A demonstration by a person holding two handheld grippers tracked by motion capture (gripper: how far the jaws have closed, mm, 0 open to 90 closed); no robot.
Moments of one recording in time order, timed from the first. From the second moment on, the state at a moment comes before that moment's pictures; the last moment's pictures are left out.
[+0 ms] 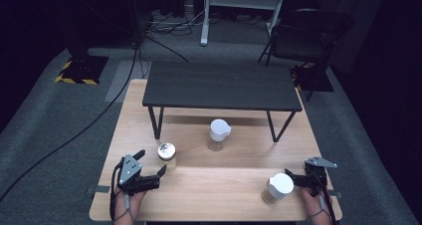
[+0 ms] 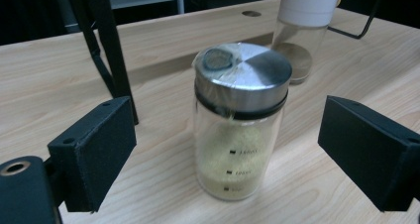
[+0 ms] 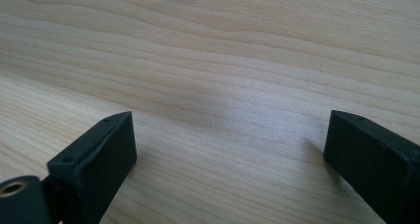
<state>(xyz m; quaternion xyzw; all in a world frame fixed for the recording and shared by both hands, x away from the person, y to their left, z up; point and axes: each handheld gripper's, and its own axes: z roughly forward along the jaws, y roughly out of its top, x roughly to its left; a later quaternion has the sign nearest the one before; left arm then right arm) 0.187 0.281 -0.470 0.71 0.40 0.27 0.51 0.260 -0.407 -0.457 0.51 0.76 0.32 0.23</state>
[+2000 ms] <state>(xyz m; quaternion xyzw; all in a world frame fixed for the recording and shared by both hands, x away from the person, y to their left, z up) 0.230 0.239 -0.491 0.73 0.43 0.25 0.47 0.258 -0.406 -0.457 0.51 0.76 0.33 0.23</state>
